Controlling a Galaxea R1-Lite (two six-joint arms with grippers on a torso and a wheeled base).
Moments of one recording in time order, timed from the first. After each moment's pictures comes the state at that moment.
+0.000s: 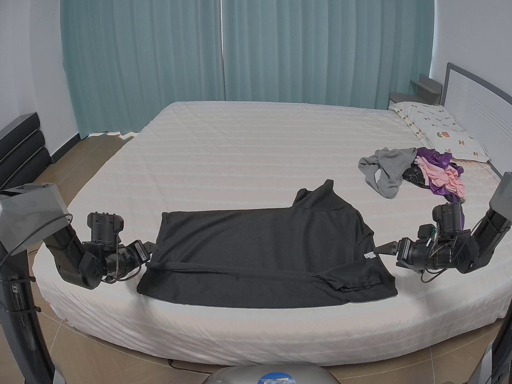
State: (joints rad) left arm -0.03 2.22 -0.74 -0.78 0.00 -0.58; right arm 0.00 2.10 -0.68 -0.66 0.38 0.45
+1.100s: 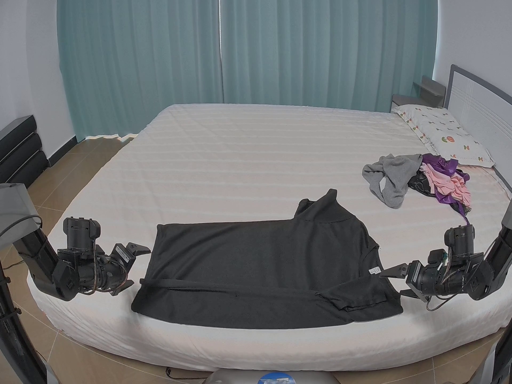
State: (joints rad) left arm 0.02 2.03 -0.52 -0.79 -0.25 -0.96; right arm 0.01 1.98 -0.38 -0.79 0.42 0.62
